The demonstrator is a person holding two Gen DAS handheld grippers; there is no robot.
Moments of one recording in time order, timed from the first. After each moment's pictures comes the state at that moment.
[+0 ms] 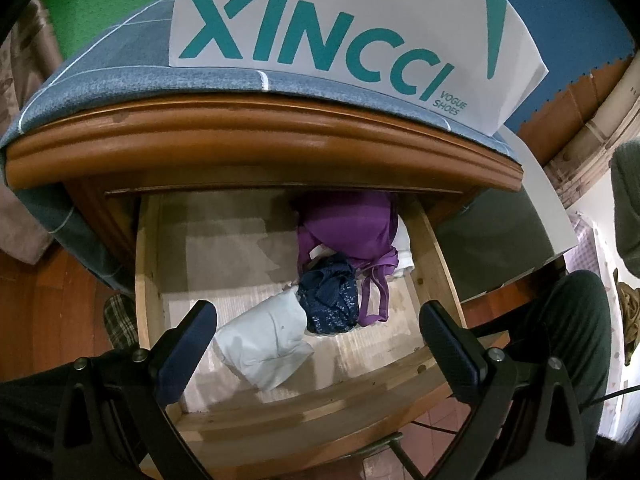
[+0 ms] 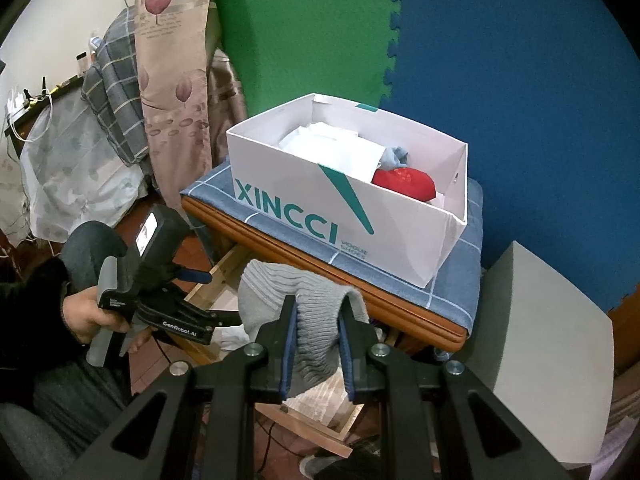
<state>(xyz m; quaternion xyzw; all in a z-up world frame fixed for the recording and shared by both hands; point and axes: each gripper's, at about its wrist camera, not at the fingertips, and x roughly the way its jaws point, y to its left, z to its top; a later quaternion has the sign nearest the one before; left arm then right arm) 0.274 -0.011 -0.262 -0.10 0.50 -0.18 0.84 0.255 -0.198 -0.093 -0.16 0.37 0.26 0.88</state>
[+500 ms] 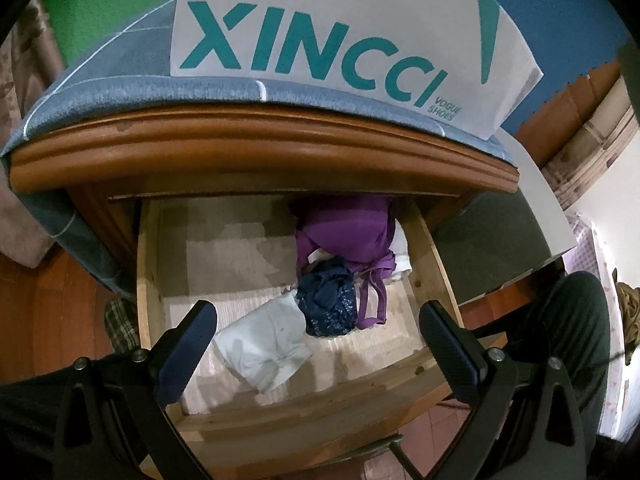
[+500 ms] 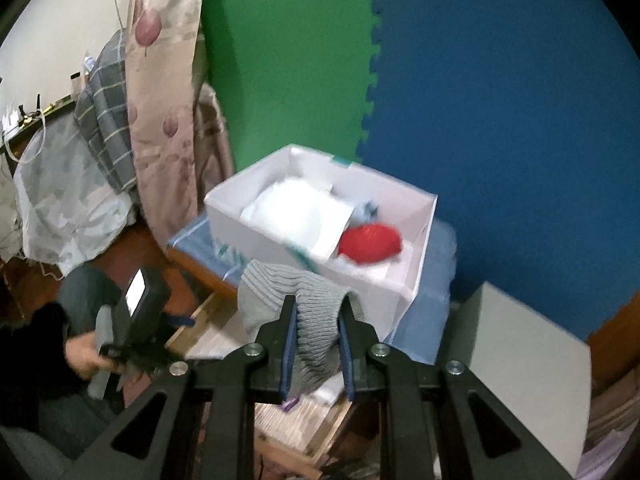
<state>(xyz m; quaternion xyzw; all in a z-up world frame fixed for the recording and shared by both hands) 0.270 -0.010 -0.258 -0.10 0.49 -0.18 0.85 0.279 -0.203 -0.028 -0.16 0.32 0.24 0.90</state>
